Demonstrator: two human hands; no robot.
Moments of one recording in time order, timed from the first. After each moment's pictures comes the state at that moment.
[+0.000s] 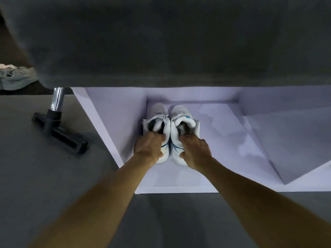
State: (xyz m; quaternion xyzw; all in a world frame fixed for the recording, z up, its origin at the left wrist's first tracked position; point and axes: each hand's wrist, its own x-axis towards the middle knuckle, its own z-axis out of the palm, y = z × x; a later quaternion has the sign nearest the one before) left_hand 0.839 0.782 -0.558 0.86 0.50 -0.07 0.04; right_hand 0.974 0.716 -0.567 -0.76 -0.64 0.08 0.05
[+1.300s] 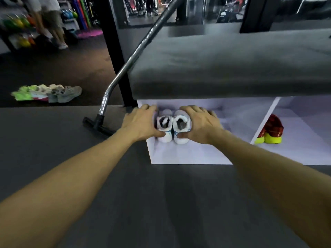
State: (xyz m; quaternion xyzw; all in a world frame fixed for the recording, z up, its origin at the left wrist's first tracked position) left_hand 0.742 0.586 -0.311 0.85 0.52 0.06 0.02; right_hand 0.940 0.517 -0.326 -0.70 -0.70 0.04 0.16
